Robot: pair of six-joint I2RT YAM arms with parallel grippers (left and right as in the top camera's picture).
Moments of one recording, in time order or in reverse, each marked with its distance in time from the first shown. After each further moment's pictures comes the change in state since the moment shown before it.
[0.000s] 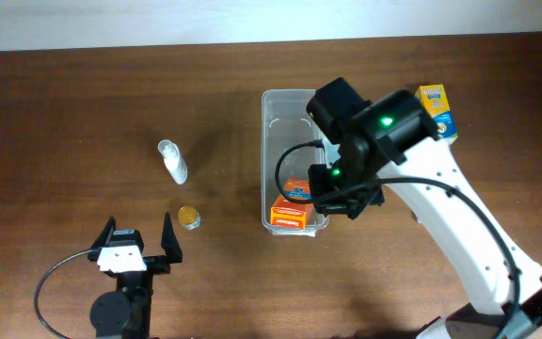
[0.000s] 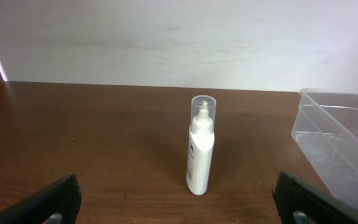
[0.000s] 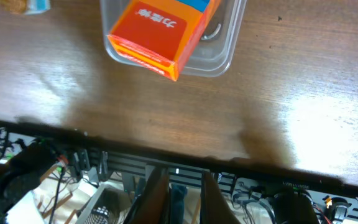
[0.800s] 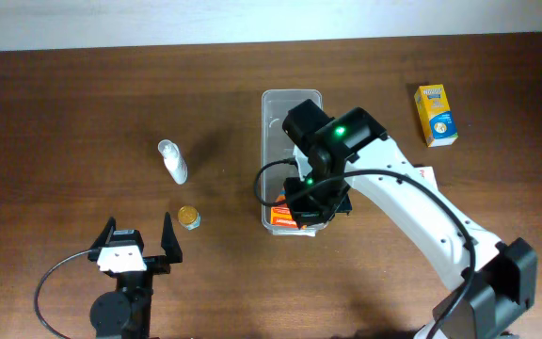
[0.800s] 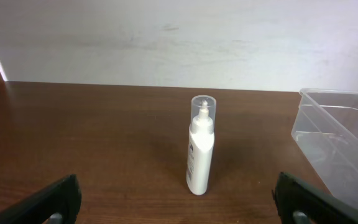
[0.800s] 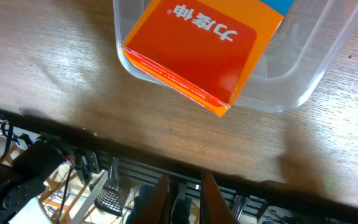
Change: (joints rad) left arm 0.000 0.000 0.000 0.000 0.000 0.000; right arm 0.036 0.072 -0.219 0.235 -0.130 -0.015
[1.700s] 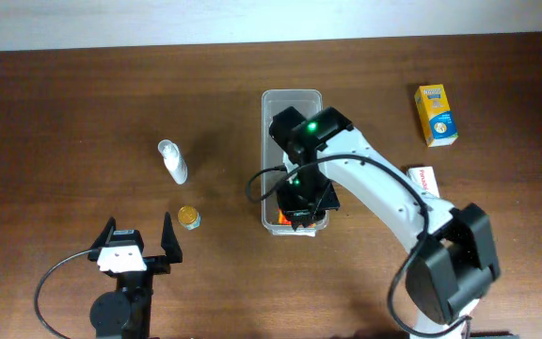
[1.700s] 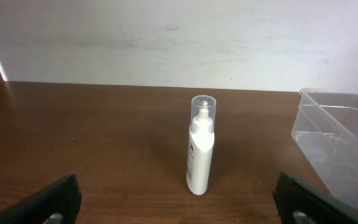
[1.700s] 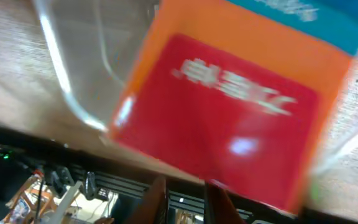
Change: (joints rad) left arm 0.000 0.000 0.000 0.000 0.000 0.000; right arm 0.005 0.161 0.000 0.029 0.025 -0.056
